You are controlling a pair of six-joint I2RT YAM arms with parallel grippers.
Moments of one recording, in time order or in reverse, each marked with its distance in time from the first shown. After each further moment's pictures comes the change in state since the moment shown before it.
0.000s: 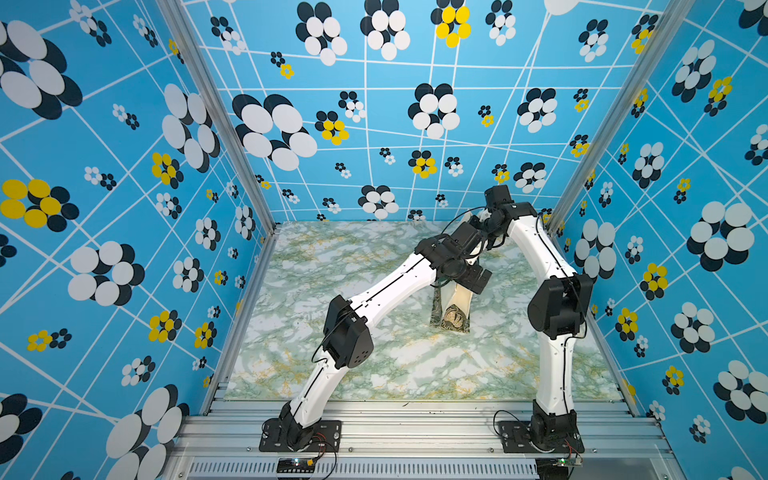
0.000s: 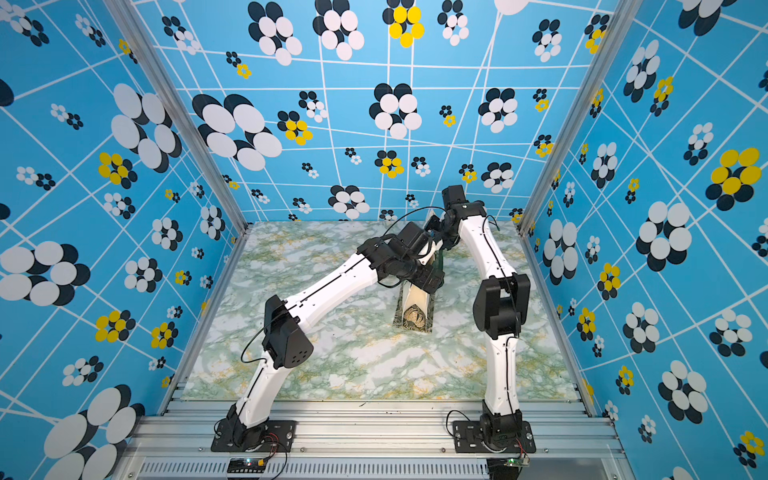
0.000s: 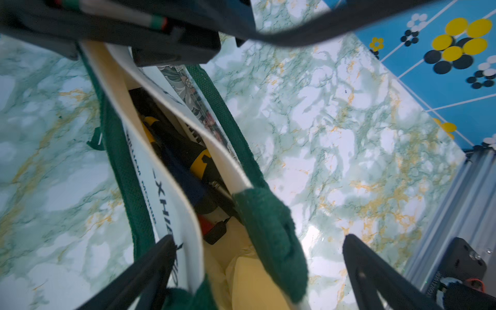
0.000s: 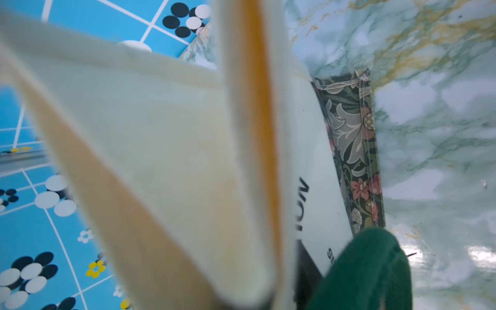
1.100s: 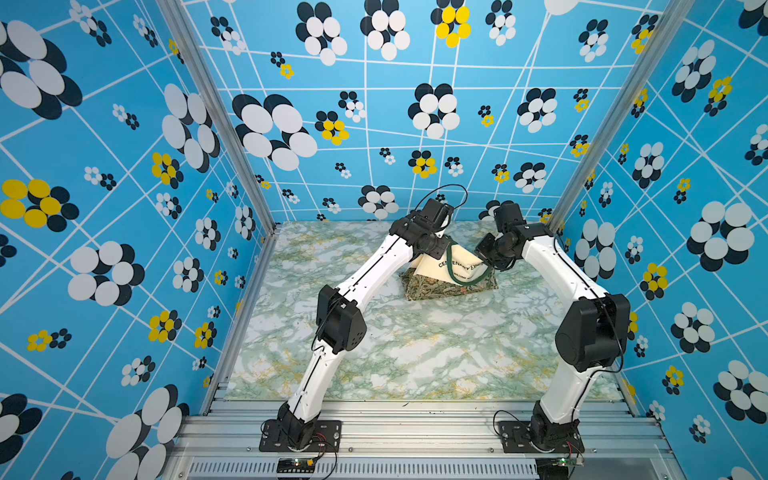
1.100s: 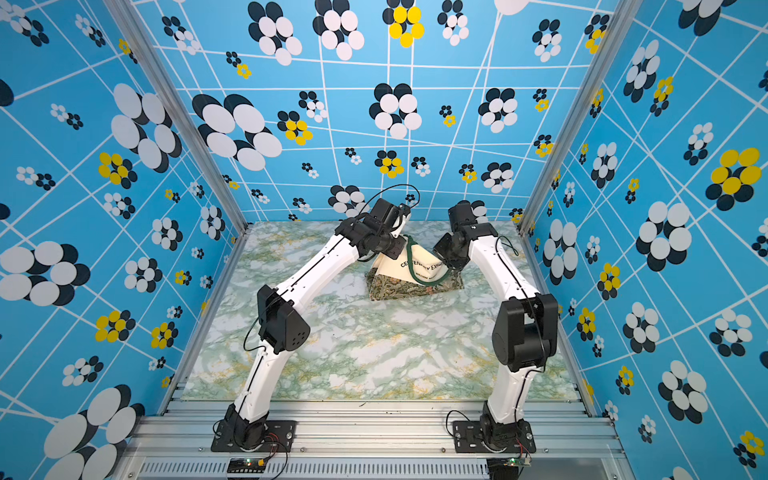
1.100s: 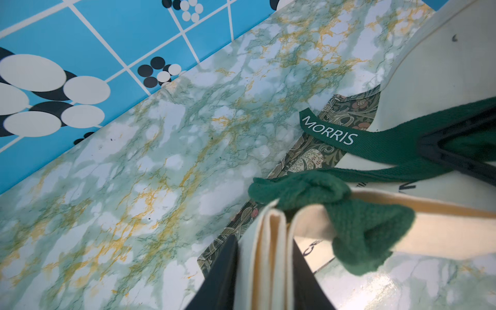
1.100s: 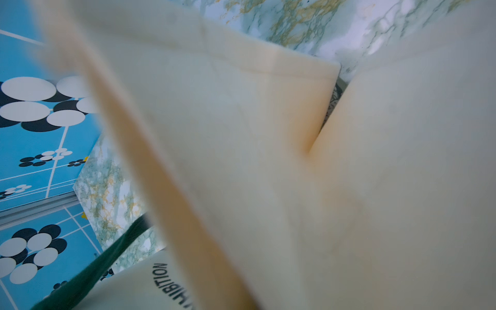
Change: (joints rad) left arm 0.220 0.057 0.103 0.023 -0.108 0.174; right arm 0.012 -0.368 -0.542 0.176 0.210 0.187
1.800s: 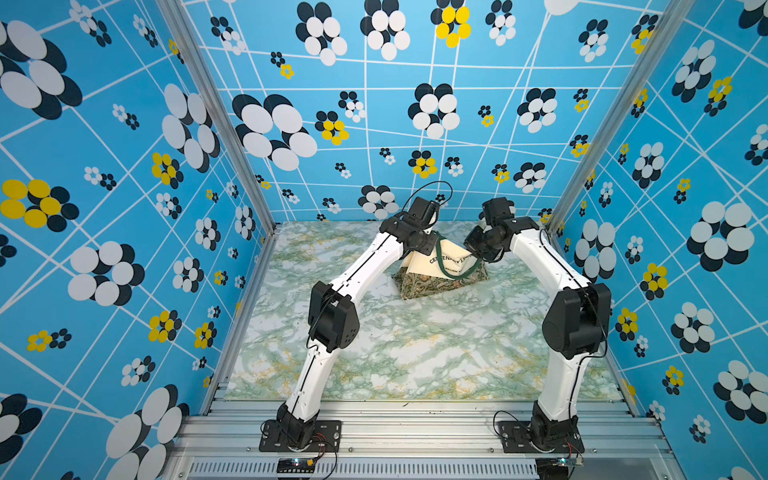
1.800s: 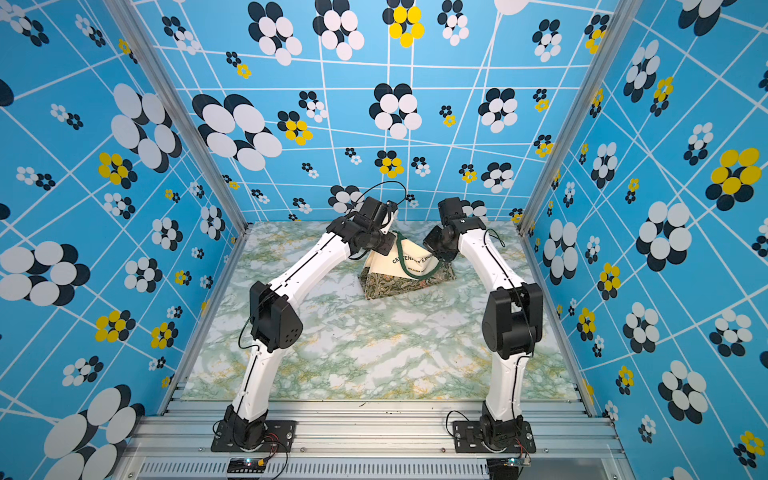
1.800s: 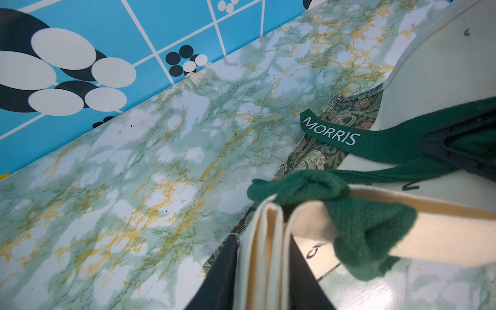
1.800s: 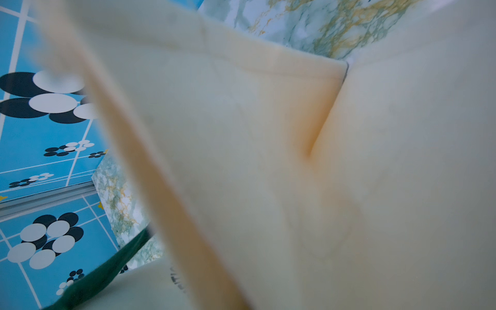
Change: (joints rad) left arm 0.057 -0.052 -0.128 0.087 -0.034 -0.024; right arm 0.036 0.141 0.173 0.011 -0.039 -0.020
